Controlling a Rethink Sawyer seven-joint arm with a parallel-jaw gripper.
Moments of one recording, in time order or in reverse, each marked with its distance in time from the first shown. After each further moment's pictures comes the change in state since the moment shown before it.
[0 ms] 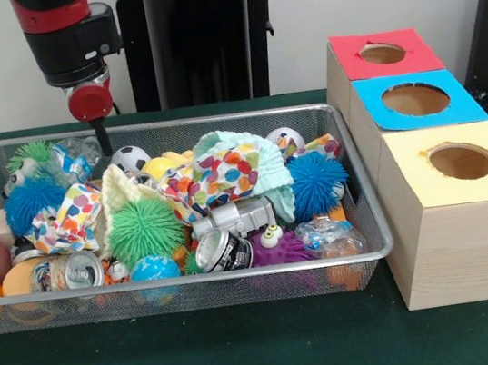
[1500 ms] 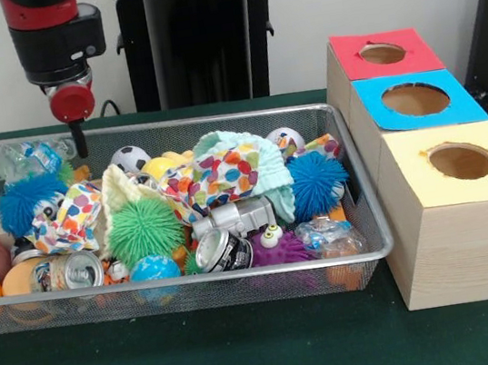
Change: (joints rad) arm 0.063 0.003 -0.089 -0.070 -0.051 0.000 0.000
